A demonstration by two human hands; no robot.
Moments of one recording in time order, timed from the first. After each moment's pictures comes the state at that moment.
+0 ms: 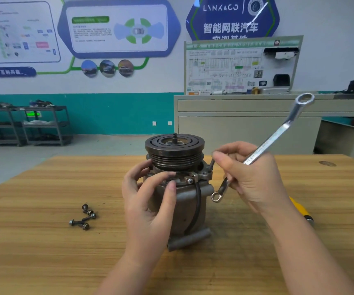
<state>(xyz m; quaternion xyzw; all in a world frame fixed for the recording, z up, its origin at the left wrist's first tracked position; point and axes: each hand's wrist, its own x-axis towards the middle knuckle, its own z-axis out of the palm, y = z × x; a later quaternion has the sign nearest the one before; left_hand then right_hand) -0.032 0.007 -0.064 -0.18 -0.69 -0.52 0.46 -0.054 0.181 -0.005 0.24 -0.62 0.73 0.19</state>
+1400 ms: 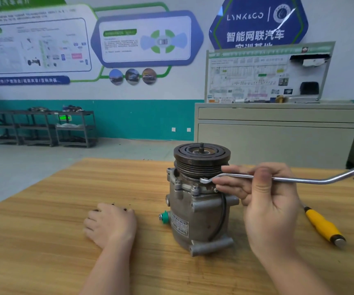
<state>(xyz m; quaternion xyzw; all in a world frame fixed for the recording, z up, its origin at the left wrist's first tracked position) -0.095 -0.097 -0.103 0.43 -0.83 -0.28 0.22 -0.021 0.129 -0.021 0.32 -0.48 0.73 0.36</state>
